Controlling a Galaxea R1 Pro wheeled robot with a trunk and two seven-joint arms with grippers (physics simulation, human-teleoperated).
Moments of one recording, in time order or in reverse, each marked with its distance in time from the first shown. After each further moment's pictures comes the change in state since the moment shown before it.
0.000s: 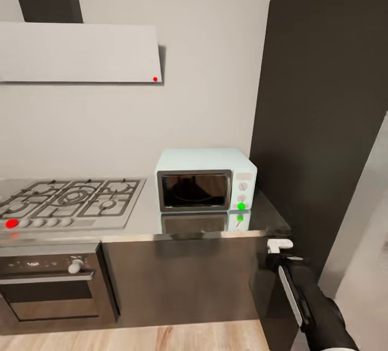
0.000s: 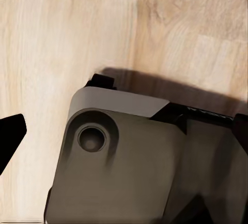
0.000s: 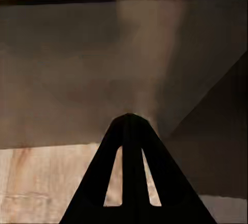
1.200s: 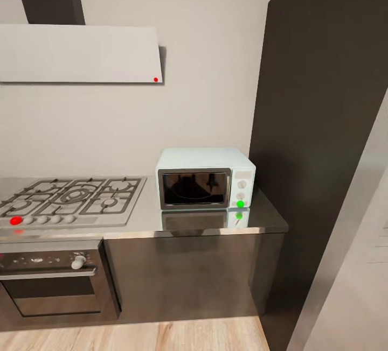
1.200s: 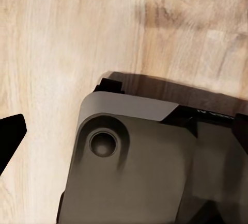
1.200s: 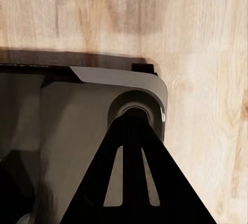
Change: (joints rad) left arm -0.001 0.017 -0.011 -0.003 -0.021 0.000 0.000; right arm 0.282 -0.022 0.012 1.264 -0.003 -0.892 -0.021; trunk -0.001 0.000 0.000
